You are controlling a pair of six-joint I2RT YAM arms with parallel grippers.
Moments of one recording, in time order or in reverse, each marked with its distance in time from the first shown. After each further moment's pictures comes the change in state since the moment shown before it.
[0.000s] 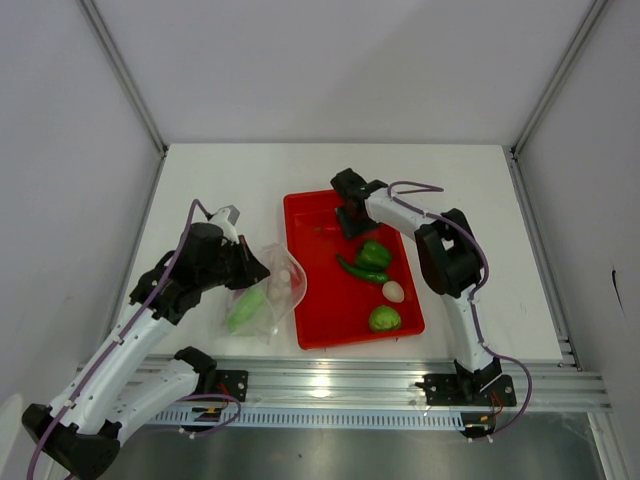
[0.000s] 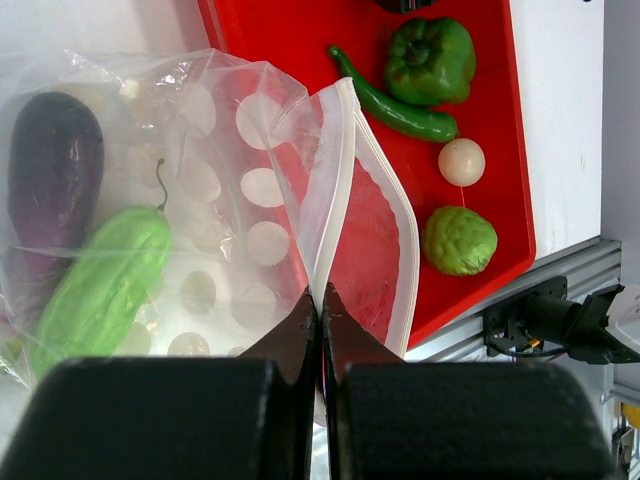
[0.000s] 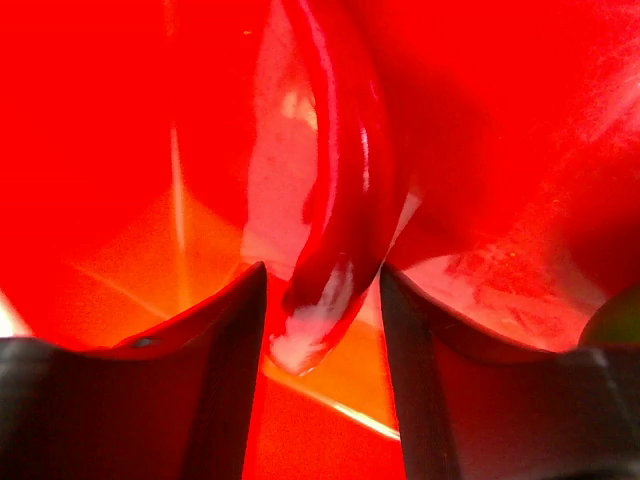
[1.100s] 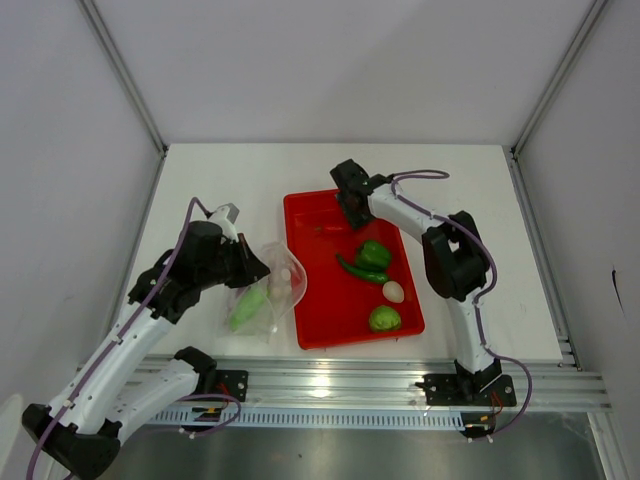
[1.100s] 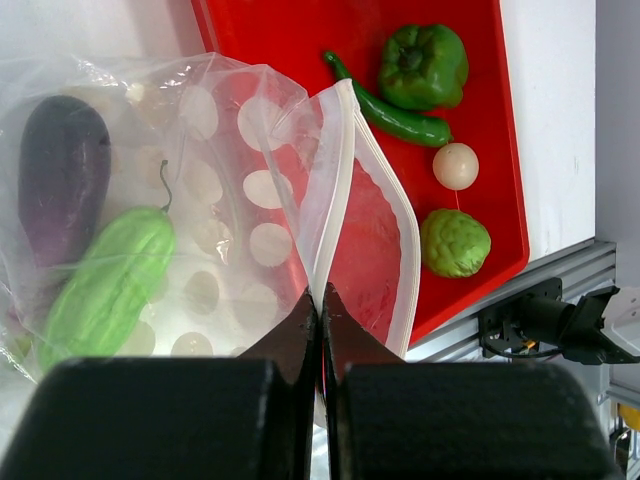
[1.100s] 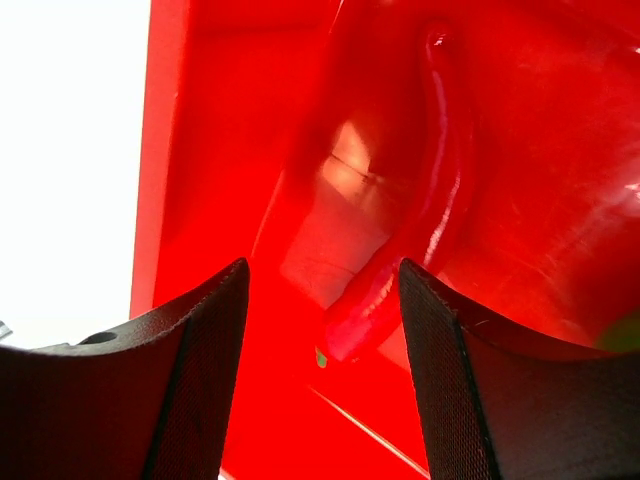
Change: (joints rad) left arm 0.000 0.005 0.019 -0.005 0.000 0.000; right arm 0.003 -0.047 0.022 0.049 0.150 -0.153
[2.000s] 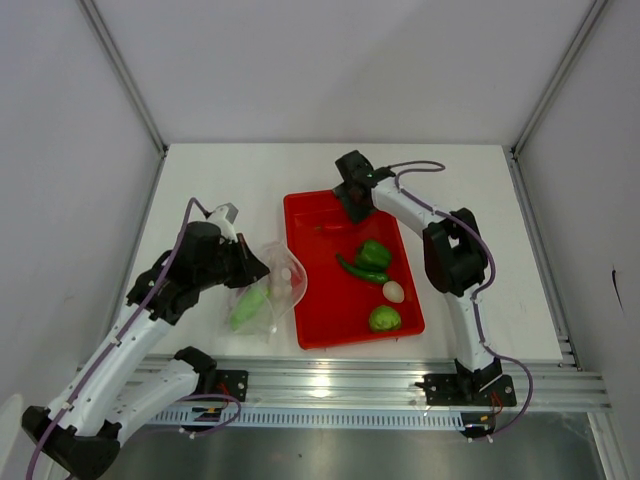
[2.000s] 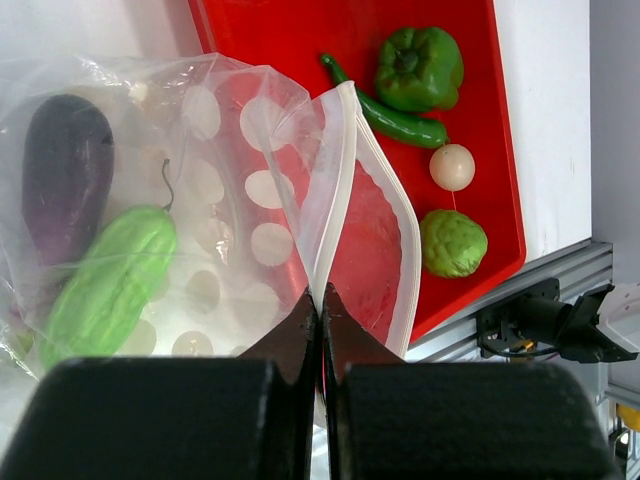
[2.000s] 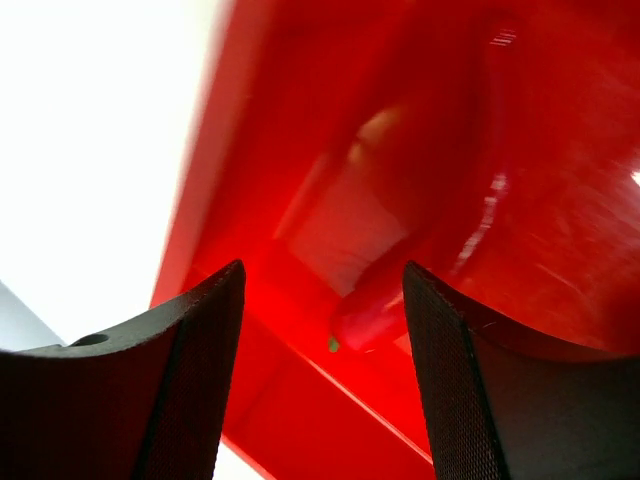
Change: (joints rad) left arm 0.000 -0.010 0.002 -0.001 0.000 -0.001; right arm -0.042 0.039 0.093 0.004 -0.127 -0.153
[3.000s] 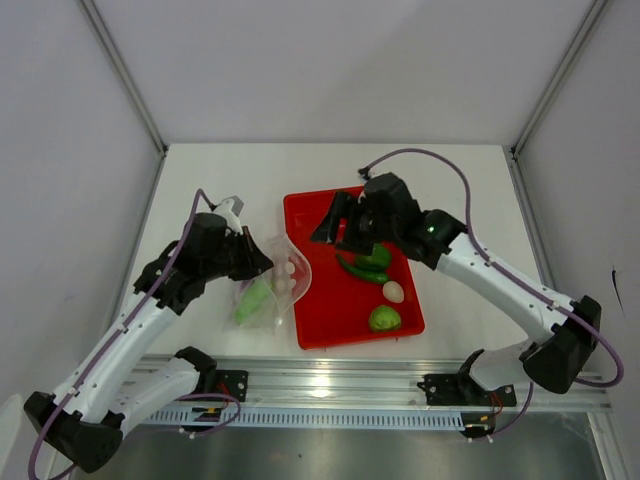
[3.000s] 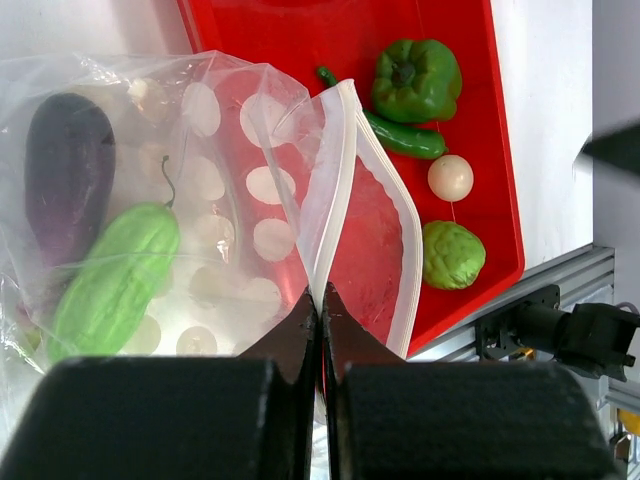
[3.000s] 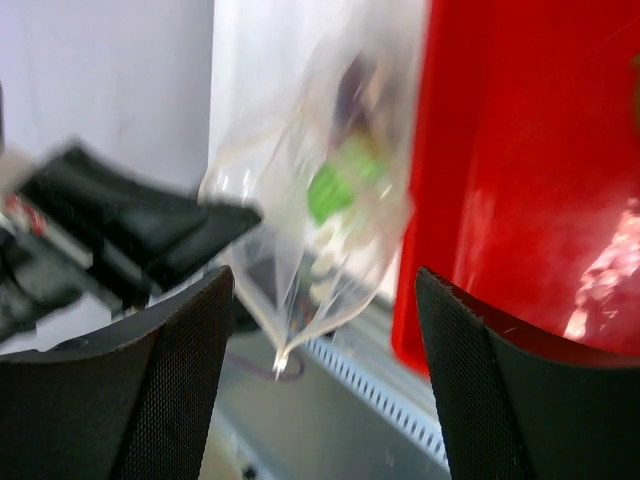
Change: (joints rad) left arm 0.000 0.073 0.035 0.032 0.002 0.011; right arm 0.270 -0.811 -0.501 0.105 -0.410 -0.518
